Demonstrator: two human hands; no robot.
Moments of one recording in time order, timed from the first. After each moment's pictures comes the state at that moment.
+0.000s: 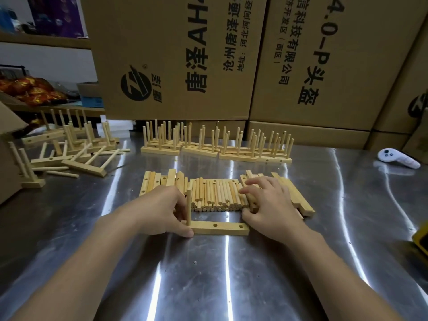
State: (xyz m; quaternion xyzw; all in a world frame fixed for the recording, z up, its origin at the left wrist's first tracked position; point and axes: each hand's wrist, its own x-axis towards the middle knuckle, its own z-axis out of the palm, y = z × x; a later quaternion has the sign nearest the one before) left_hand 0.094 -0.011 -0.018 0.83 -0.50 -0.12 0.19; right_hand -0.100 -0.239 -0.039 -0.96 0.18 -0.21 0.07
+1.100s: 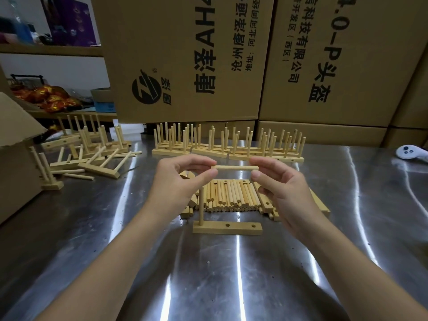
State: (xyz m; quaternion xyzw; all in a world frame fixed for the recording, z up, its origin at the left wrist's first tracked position) left_hand 0.054 -0.014 0.012 0.65 -0.44 0.01 0.62; right_hand -0.099 -0.204 -0.003 -0.69 0.09 -0.34 0.63
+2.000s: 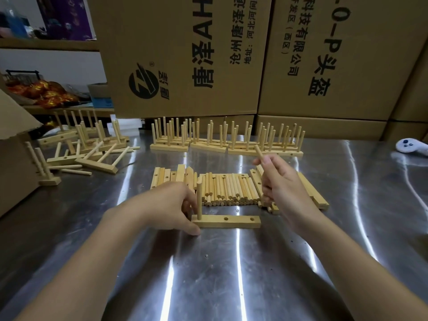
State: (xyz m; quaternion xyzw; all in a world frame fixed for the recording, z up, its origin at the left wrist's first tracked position) left_hand 0.076 0.000 0.006 0.84 -0.50 -0.13 0.13; right_hand -0.098 -0.209 -0.010 -0.73 0.16 -0.33 0.58
